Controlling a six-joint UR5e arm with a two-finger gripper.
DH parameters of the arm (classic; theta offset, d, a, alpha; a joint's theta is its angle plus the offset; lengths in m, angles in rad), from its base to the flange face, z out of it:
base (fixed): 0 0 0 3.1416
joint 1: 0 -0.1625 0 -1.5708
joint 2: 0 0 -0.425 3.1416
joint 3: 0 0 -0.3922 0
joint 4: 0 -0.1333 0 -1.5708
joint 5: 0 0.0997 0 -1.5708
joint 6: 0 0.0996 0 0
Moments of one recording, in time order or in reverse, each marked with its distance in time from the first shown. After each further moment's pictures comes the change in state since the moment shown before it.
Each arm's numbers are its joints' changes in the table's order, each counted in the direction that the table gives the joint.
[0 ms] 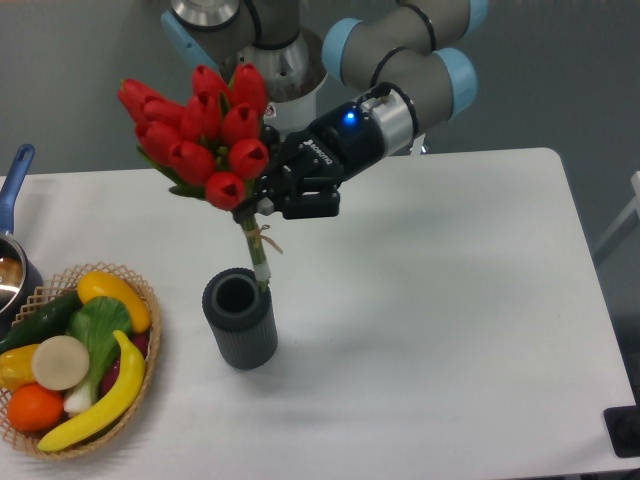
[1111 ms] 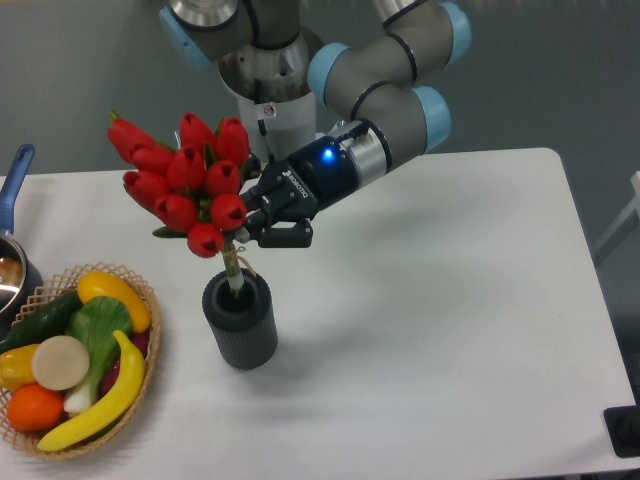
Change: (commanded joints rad) arm 0.040 -0.092 0.034 0.003 0.012 -0.005
